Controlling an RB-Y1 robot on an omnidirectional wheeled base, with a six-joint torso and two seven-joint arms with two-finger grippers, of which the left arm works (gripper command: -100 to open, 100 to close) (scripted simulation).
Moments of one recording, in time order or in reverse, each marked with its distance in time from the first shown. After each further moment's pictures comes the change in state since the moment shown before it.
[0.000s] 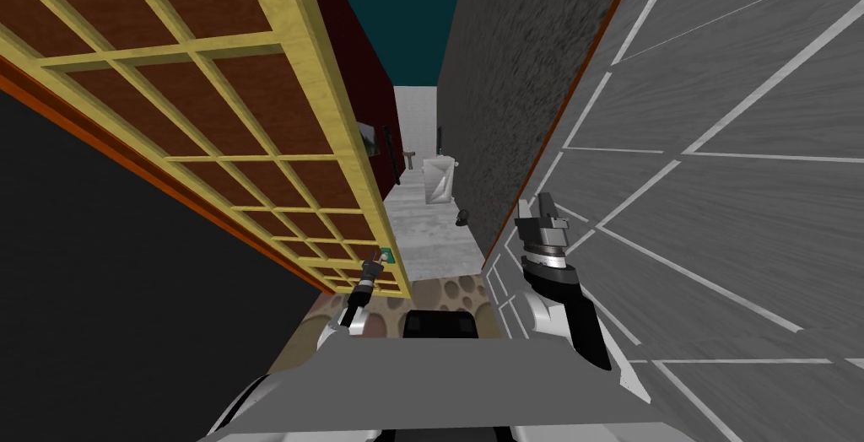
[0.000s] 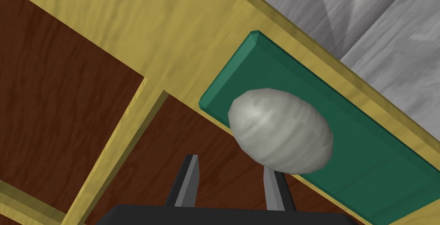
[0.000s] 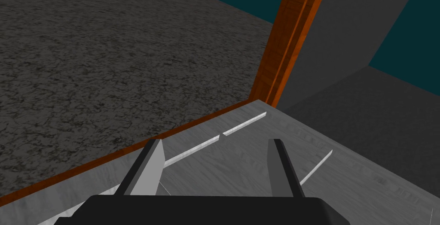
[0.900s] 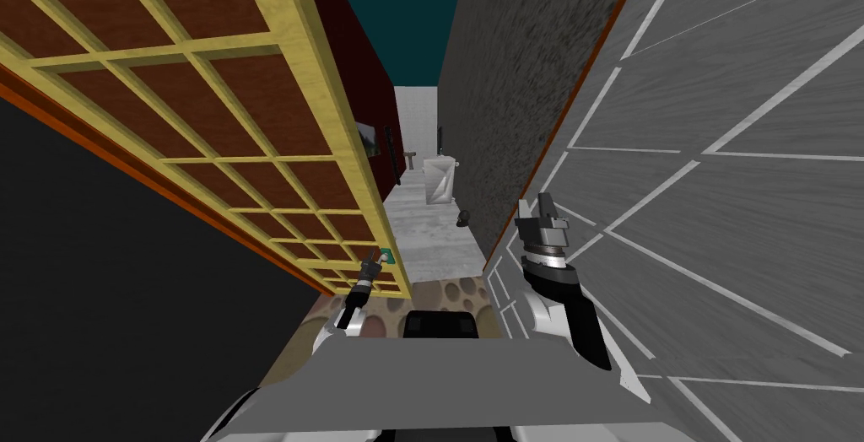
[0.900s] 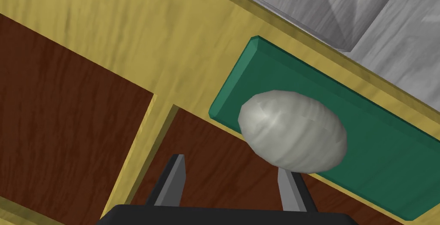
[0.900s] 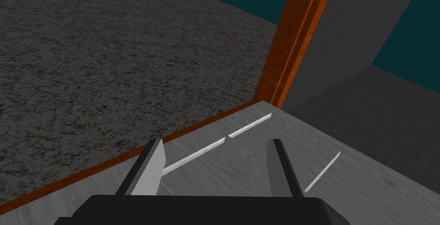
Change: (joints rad) arm 0.046 0.008 -0.007 -0.092 -0.019 0.026 -0.085
